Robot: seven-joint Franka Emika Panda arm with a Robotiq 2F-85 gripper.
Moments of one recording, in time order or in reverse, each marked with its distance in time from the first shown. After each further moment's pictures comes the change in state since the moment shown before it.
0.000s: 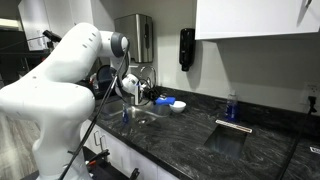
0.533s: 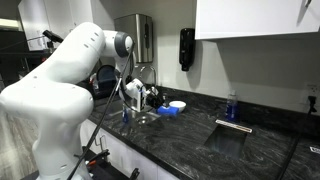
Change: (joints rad) arm -0.087 -0.001 0.005 -0.098 0.075 0.012 0.070
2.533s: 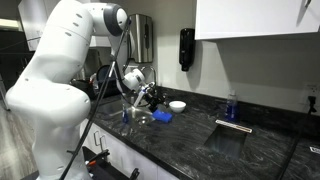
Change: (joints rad) arm -0.133 -0.318 0.060 -0.325 0.009 0.671 -0.006
